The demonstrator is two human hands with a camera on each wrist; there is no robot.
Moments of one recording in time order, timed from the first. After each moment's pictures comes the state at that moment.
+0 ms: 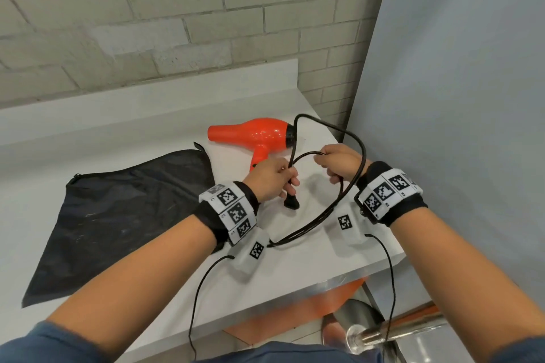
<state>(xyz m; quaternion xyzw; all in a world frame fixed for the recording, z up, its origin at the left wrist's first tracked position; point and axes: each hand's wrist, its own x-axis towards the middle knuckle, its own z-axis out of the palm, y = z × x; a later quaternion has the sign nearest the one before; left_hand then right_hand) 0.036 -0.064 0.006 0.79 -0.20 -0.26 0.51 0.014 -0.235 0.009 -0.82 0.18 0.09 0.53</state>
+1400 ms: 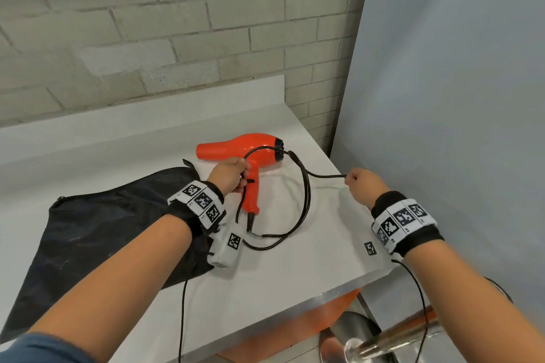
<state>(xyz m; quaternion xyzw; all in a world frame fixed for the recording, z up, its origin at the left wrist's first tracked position) 0.096 -0.036 -0.004 0.78 -0.05 -0.20 0.59 -0.025 -0.278 -0.007 -0.91 0.29 0.05 0.29</state>
